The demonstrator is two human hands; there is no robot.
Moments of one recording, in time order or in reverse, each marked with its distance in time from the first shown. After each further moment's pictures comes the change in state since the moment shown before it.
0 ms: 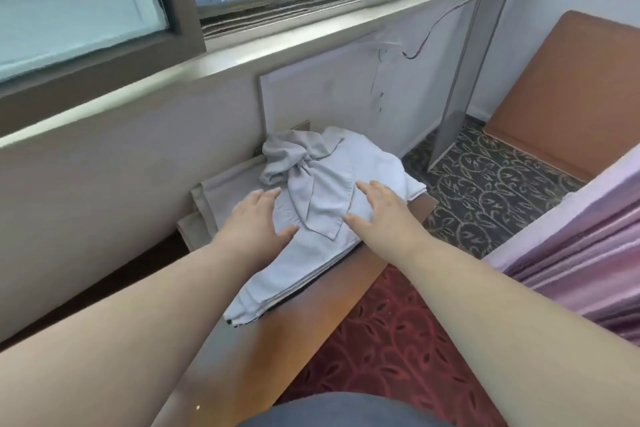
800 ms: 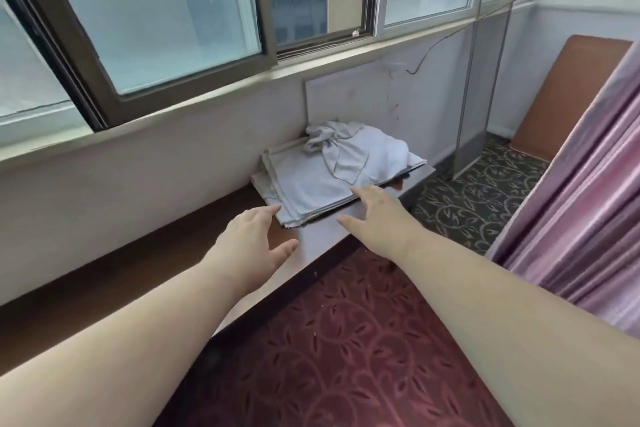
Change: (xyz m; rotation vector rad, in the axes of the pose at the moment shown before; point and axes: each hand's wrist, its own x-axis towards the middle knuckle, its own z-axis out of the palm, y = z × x) left_hand -0.420 0.035 -0.049 0.073 0.170 0.021; right_hand -0.350 -0.066 -0.007 -0.022 0.036 -0.234
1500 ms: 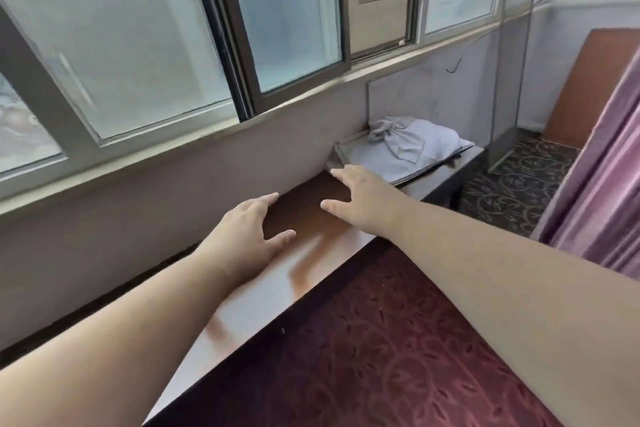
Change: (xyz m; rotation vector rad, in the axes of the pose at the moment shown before) left_hand -0.238 -0.189 -0.169 0.048 0.052 0.042; right_hand -0.142 -0.310 0.086 -0.028 0.030 -0.150
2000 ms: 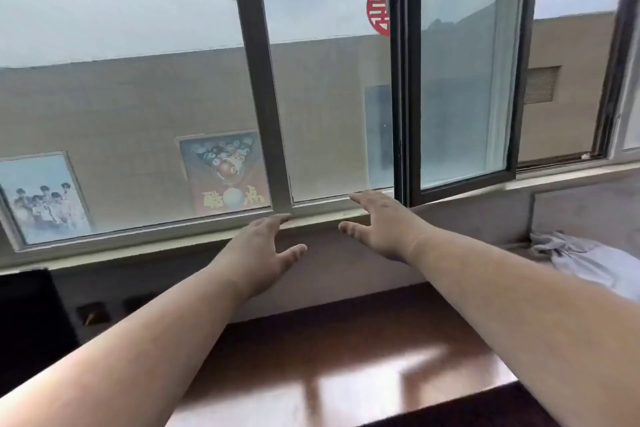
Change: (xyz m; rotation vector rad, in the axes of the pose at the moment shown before) left_hand -0.114 -0.078 -0.195 0.110 0.365 -0.342; right_hand 0.049 -0.232 -0.045 0.069 -0.067 -0.506
